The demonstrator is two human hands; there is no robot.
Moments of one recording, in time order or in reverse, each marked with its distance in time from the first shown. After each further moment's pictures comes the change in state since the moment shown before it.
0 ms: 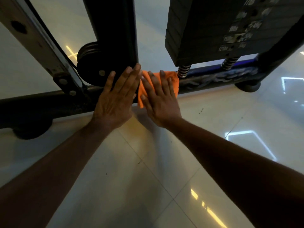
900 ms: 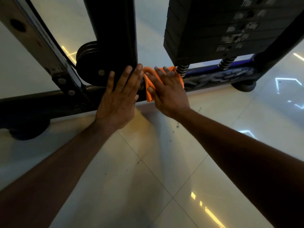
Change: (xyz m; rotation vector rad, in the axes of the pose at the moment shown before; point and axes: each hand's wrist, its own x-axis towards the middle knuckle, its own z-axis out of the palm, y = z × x) left_hand 0.003 0.010 -0.005 -0.012 -0.045 -0.016; right_hand 0.017 0.023 -0.042 -0.010 -0.116 0.049
